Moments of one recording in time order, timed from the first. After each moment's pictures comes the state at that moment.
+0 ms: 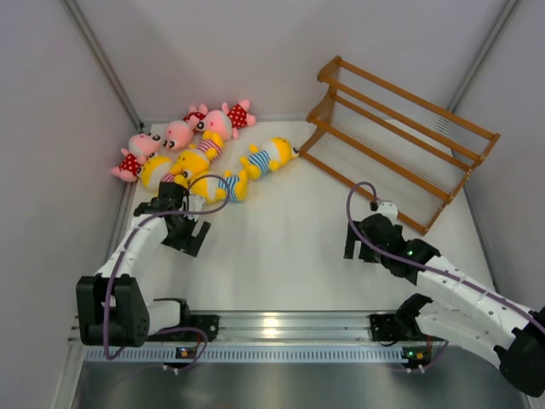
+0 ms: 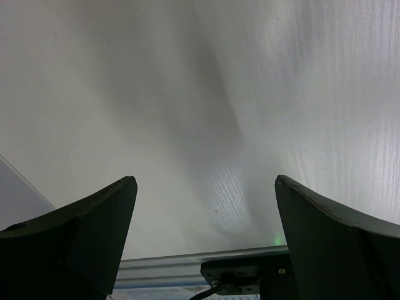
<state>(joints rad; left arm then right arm) -0.03 1.24 0.81 -0.85 -0.04 0.33 0.67 0.86 0.55 -0.60 0.35 0.64</state>
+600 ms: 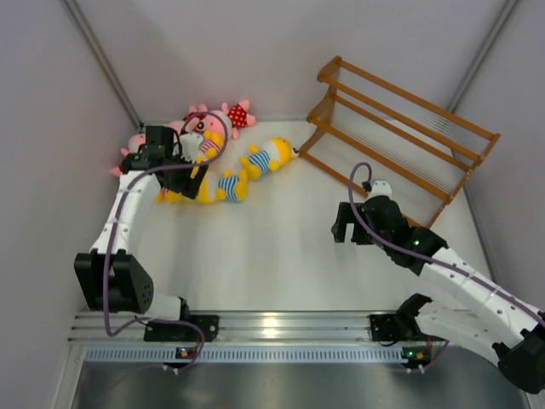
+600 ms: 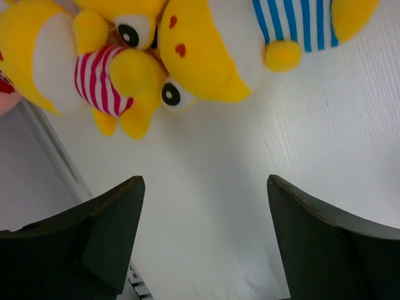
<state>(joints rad) -0.03 1.39 1.31 -0.90 0.07 0.39 0.67 0.88 0.72 -0.55 0.24 0.54</state>
